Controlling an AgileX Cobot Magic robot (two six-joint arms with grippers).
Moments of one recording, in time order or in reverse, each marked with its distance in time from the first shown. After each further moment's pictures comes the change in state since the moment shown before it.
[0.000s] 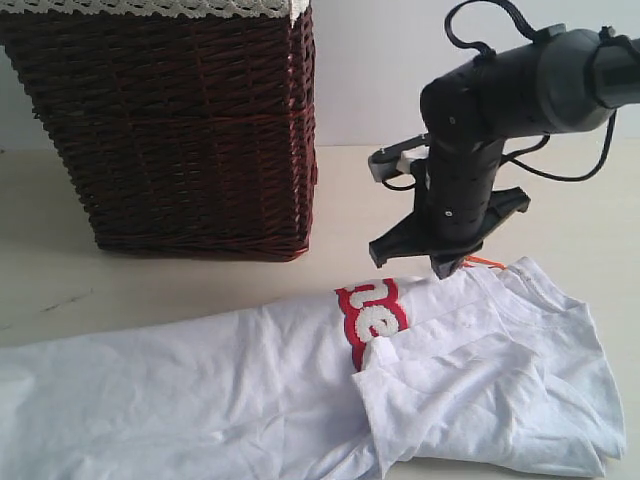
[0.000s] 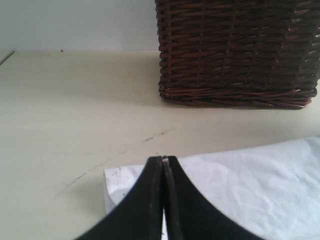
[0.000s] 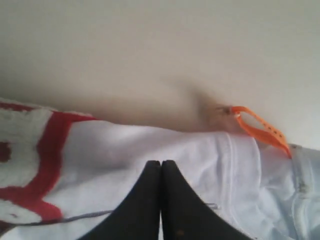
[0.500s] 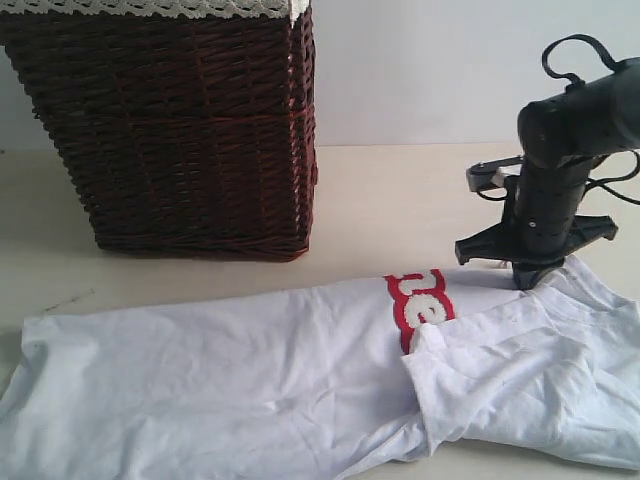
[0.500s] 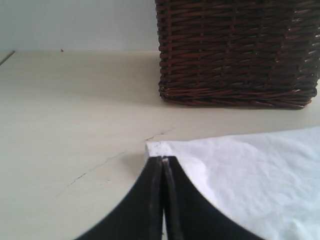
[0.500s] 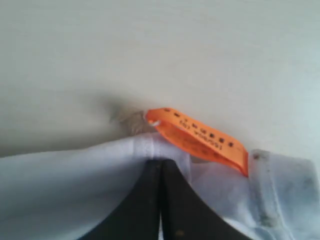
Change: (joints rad) left arm 0.000 0.000 0.000 0.000 0.000 0.000; right arm -0.278 0.099 0.053 -0.006 -0.074 0.010
